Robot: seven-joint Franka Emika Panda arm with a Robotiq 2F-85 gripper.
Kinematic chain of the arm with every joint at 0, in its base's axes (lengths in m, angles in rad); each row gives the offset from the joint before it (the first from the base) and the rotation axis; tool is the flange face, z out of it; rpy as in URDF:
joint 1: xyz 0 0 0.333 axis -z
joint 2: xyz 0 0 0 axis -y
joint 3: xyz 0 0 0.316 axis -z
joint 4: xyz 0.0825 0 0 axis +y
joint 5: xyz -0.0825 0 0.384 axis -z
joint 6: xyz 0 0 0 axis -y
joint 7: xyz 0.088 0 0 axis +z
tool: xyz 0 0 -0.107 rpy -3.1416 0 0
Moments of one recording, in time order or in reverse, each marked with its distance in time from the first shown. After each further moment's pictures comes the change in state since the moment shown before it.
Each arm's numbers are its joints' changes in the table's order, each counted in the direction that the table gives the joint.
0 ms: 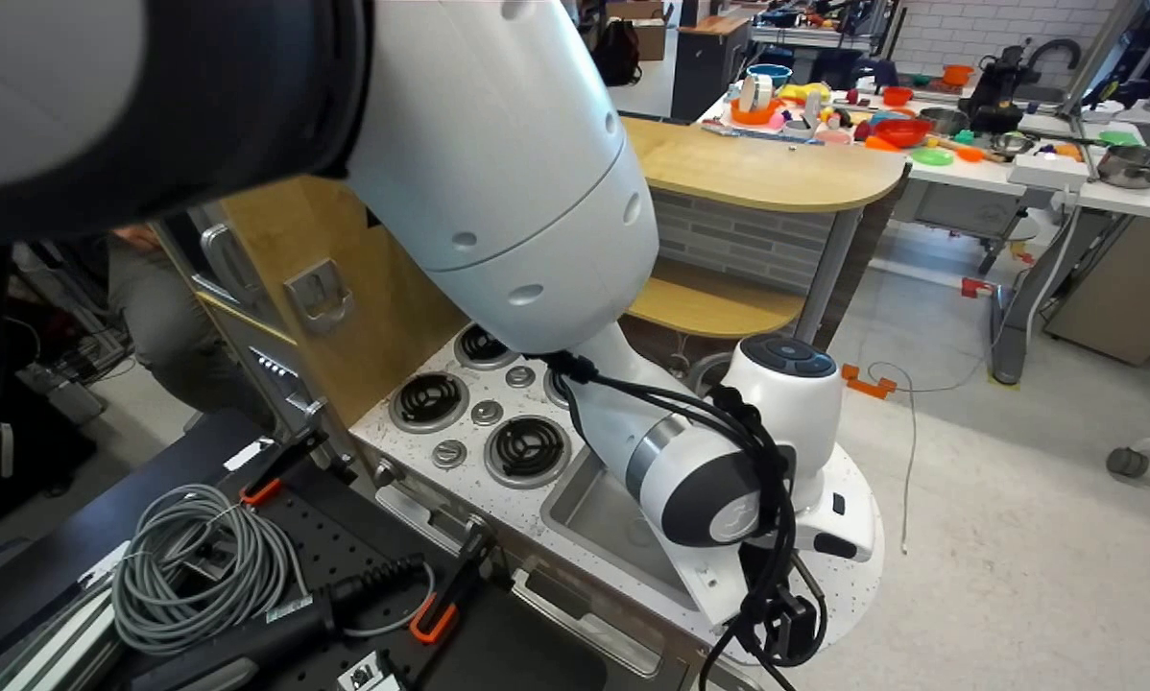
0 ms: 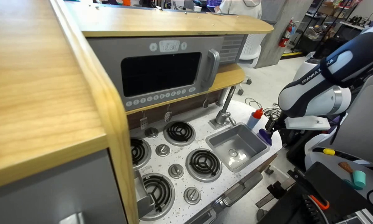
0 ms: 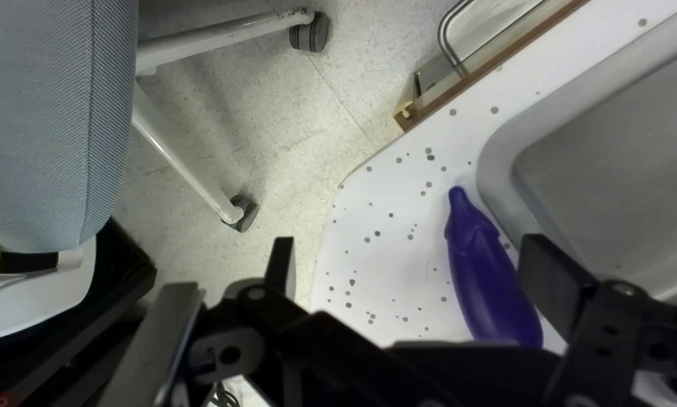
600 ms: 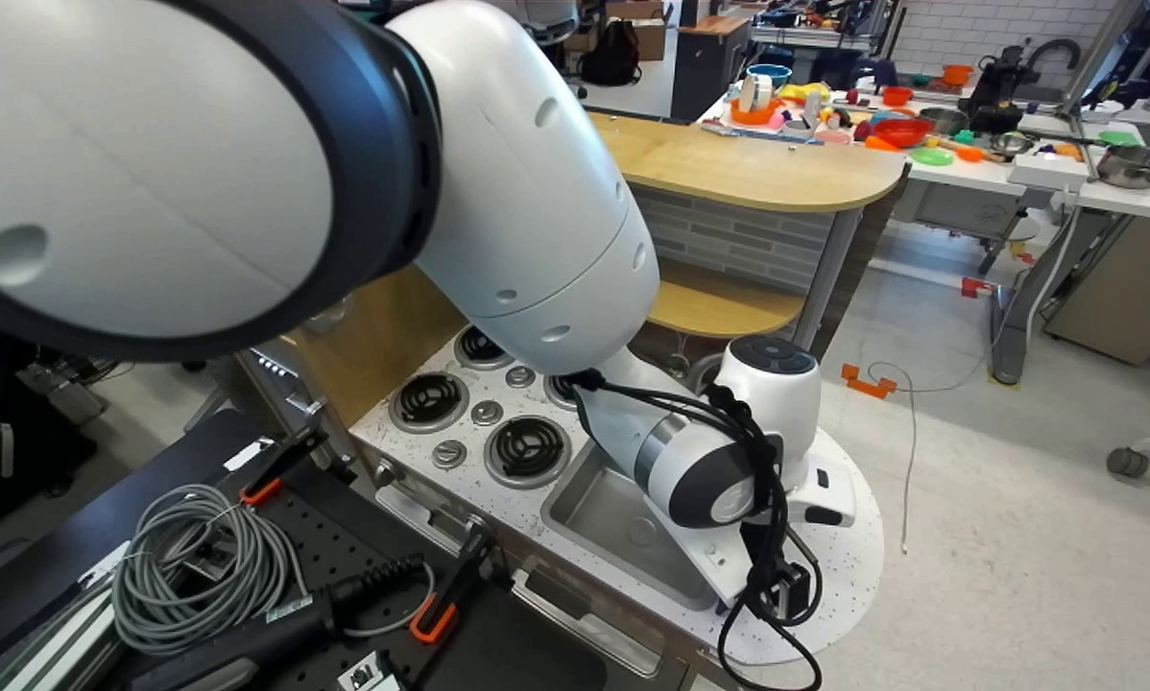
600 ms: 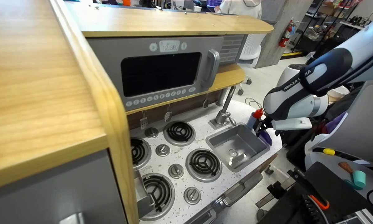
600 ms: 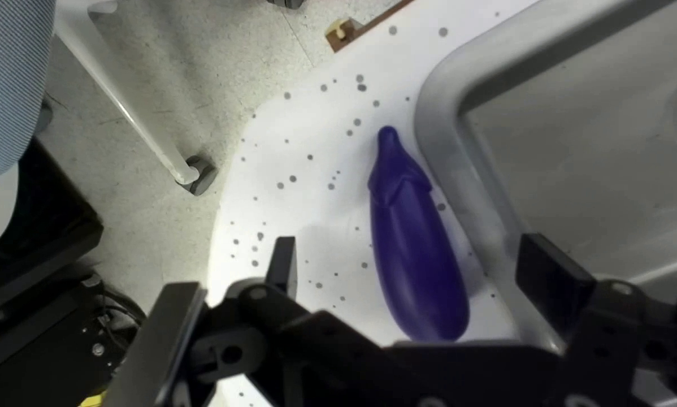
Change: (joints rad) arm -0.003 -0.127 -0.035 -0.166 0.001 0.000 0.065
